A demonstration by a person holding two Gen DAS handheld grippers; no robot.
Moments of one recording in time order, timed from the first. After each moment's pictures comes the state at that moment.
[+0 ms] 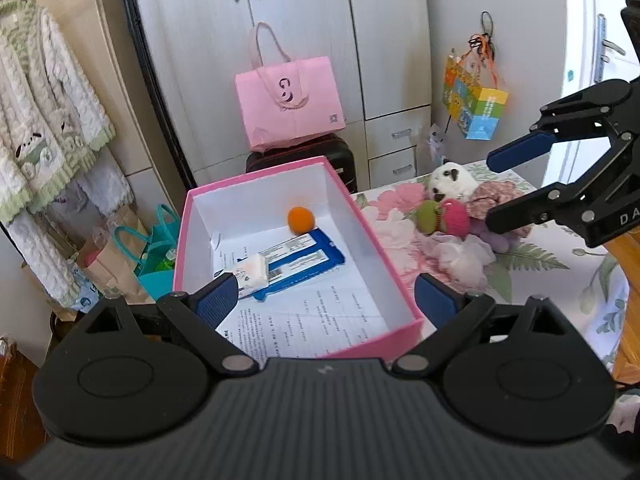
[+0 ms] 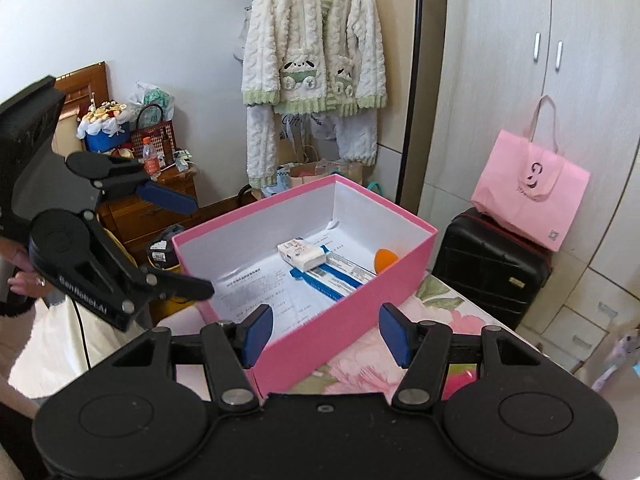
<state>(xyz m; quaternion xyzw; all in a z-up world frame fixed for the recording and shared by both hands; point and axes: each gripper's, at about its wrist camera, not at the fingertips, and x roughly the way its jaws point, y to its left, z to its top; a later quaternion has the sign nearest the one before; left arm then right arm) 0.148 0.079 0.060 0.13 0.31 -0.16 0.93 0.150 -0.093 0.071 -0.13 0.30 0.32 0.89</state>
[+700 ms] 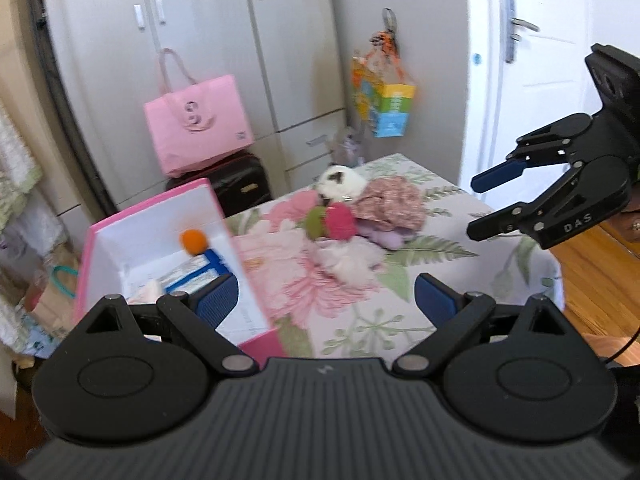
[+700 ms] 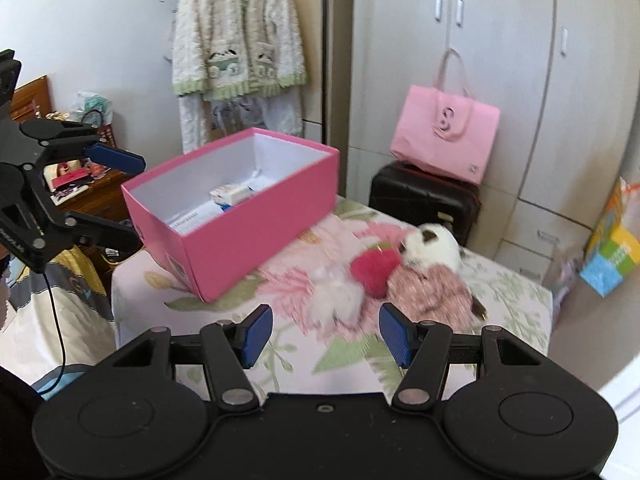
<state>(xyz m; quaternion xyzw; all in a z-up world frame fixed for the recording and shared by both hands) 0.110 0.004 0.053 0.15 0.29 -0.27 0.90 0.086 -0.196 0.023 -0.08 0.33 0.22 0.92</state>
